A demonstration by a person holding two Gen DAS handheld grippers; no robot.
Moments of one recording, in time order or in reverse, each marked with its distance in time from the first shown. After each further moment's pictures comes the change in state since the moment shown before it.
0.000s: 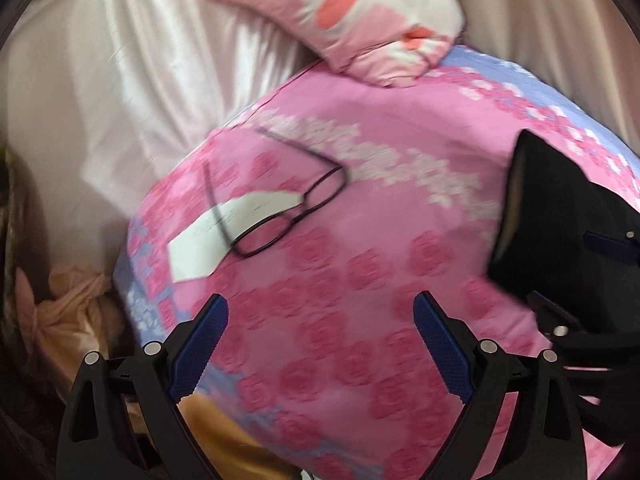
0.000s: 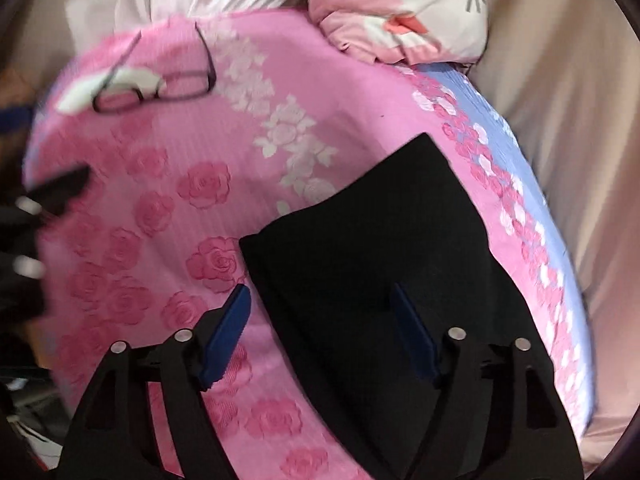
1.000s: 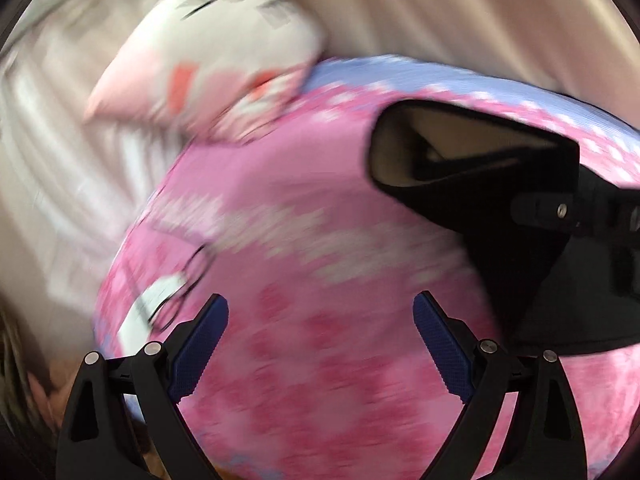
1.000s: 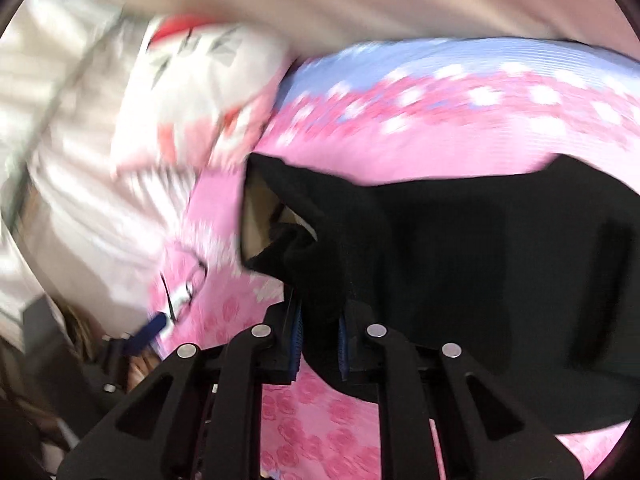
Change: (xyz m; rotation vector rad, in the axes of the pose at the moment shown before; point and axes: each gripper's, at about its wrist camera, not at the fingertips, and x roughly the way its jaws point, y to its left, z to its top) left arm -0.066 -0.148 0.019 0.358 -0.102 -0.150; right arm -0.063 -0.200 -0.107 0.991 -0.173 0.472
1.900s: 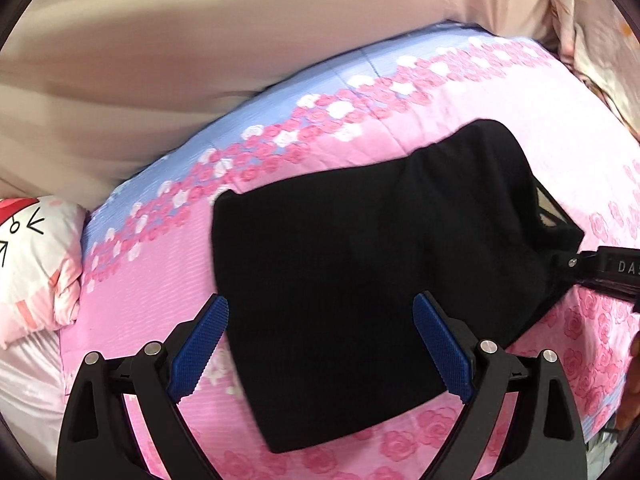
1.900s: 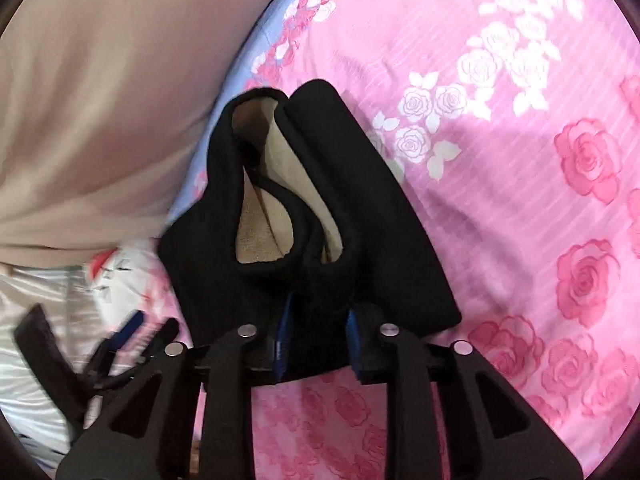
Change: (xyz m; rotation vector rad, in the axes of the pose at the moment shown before) left arm -0.080 -0.356 0.013 0.531 -0.080 -0.246; right arm -0.179 -0.358 -0.125 0.676 -0.252 0.046
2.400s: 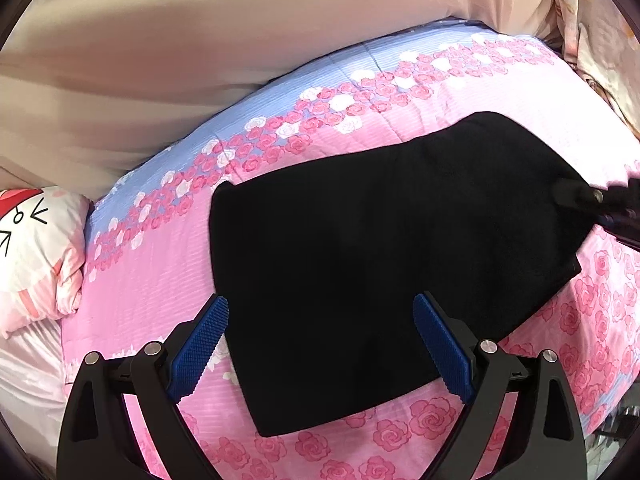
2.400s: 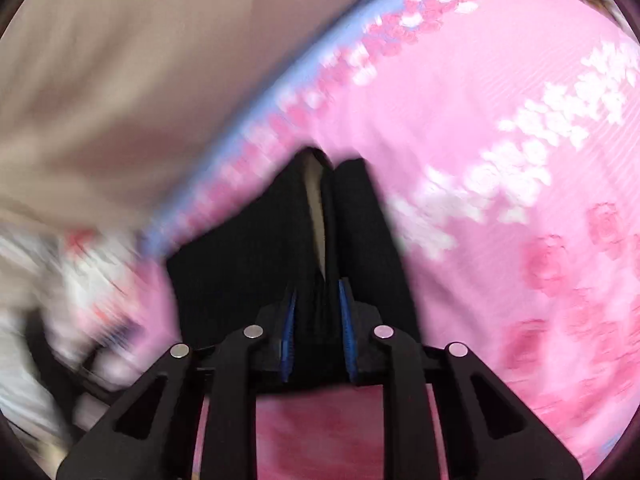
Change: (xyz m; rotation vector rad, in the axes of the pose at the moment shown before) left arm -0.005 -0.005 -0.005 -0.026 0.016 0.009; right arm -0.023 0.026 0.013 -0.234 -0.072 -0.193
